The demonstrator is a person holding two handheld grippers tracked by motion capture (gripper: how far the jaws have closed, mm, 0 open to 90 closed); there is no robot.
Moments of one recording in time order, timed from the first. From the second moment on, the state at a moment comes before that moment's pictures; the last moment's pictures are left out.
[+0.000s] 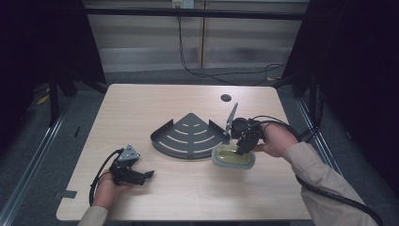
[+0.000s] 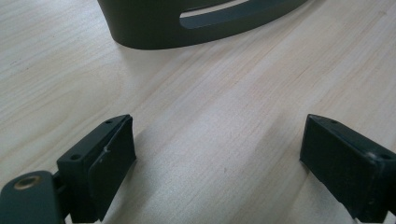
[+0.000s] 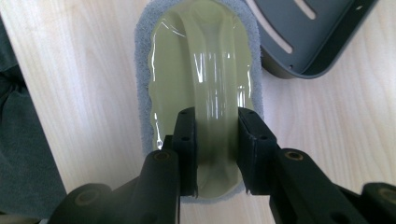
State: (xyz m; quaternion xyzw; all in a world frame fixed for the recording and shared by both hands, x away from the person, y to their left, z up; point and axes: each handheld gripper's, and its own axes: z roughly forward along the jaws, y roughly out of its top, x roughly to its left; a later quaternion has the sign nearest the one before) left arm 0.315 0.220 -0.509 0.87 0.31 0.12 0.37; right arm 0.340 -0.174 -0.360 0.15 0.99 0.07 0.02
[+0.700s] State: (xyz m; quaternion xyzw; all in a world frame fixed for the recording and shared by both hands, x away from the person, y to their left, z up) left arm 0.315 0.220 -0.509 0.87 0.31 0.12 0.37; right arm 0.363 -0.186 -0.347 0.21 0.97 0.08 0.03
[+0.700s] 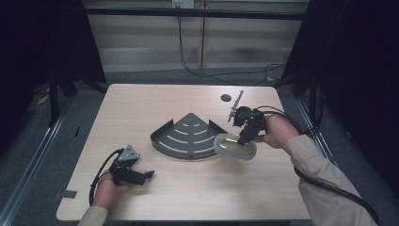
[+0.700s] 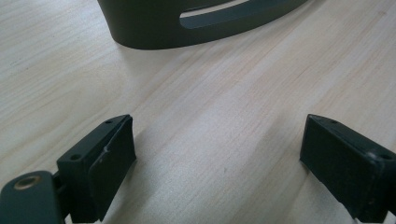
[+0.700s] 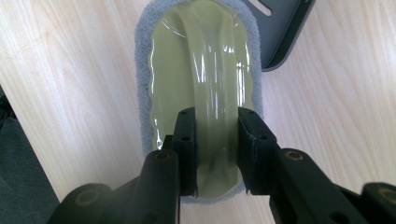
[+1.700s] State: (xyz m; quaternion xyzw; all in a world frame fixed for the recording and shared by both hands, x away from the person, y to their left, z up) left arm 0.315 0.220 -0.509 0.87 0.31 0.12 0.37; right arm 0.386 -0.167 -0.338 0.25 0.96 0.07 0.05
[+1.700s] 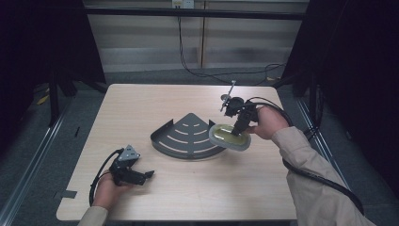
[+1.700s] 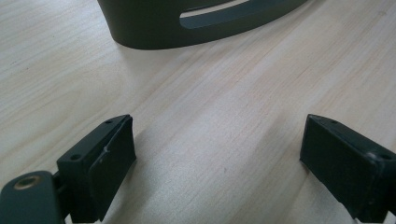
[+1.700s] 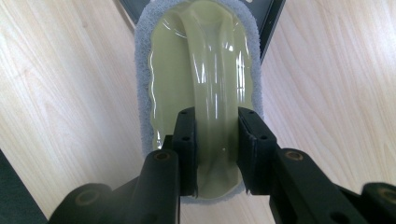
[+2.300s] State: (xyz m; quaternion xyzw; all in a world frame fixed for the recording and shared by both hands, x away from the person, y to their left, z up) left arm 0.315 0.220 -0.509 0.87 0.31 0.12 0.37; right arm 0.403 -0.148 -0.338 0.26 0.96 0.07 0.05
